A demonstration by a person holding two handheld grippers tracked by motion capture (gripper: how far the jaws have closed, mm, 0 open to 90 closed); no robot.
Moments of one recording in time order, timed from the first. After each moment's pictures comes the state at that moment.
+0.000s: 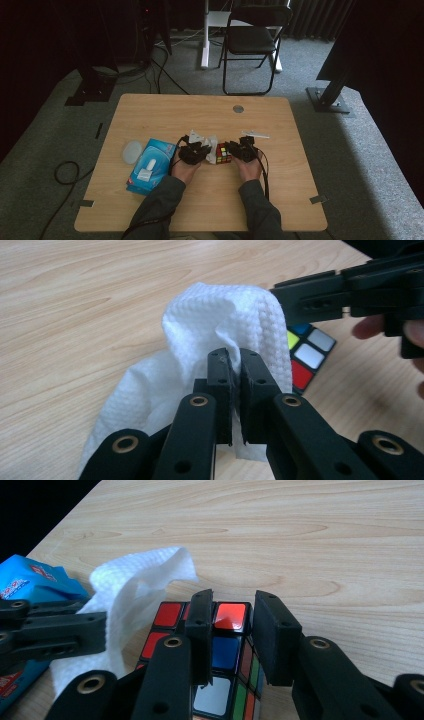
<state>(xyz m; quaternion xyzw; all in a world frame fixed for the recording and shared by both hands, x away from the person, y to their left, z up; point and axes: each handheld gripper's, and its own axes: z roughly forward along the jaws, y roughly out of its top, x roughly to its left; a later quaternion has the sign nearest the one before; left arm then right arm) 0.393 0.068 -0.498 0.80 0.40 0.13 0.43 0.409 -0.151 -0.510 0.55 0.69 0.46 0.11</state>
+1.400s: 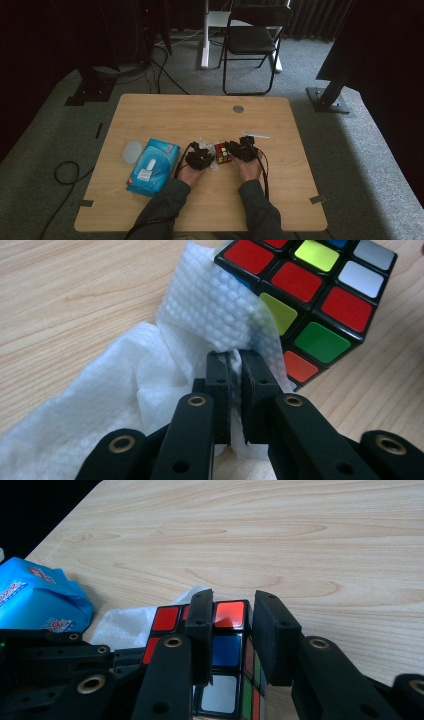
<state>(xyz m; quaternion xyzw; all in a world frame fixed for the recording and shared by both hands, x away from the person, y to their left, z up) 0.398 0.048 -0.536 0.83 0.40 0.12 0.37 0.409 -0.151 -0.510 0.55 0.69 0.46 0.11</state>
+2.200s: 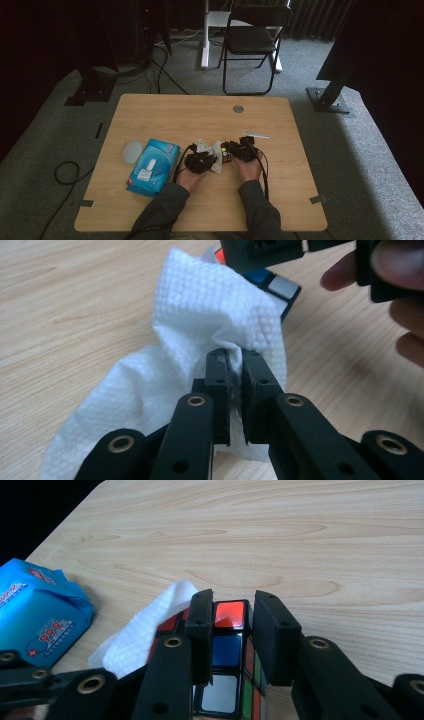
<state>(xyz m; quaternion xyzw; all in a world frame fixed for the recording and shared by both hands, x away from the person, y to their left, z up) 0.377 0.048 -0.518 0.82 0.39 0.12 0.41 0.409 -0.151 -0.510 0.55 0.69 0.46 0.11</state>
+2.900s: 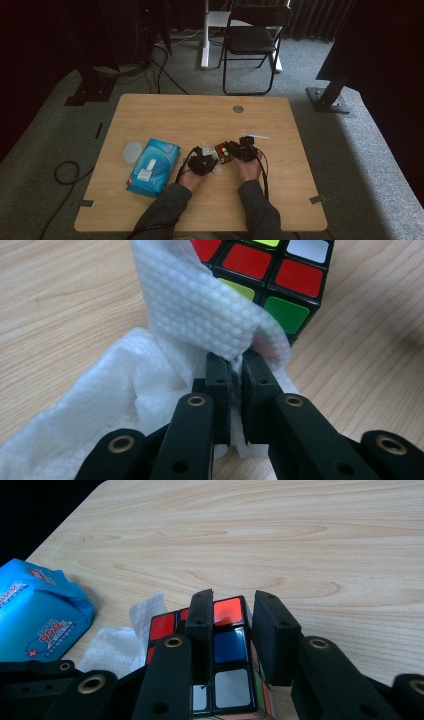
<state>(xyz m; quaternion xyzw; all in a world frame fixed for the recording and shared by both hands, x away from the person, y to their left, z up) 0.381 0.038 -0.539 0.84 0.38 0.14 0.37 0.409 -0.150 -0.511 0.55 0.69 0.46 0.11</state>
